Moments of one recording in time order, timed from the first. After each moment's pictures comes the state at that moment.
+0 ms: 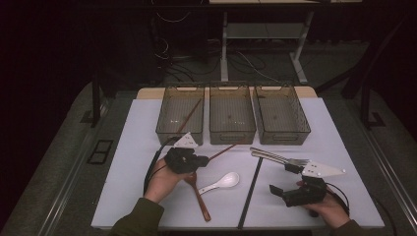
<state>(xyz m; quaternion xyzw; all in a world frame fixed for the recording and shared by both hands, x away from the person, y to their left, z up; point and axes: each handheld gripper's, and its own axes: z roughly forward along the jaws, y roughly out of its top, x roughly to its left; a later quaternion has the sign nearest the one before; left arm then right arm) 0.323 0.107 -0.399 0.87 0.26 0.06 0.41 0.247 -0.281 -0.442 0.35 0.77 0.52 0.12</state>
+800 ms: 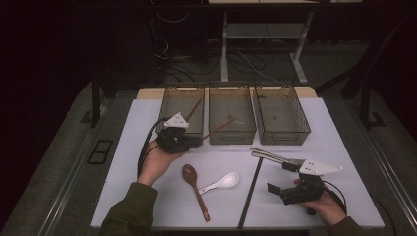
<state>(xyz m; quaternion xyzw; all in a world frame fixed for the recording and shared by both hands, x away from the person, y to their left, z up) 0.362 0.127 -0.368 0.86 0.28 0.09 0.42 0.252 -0.275 -0.442 0.35 0.77 0.52 0.11</state>
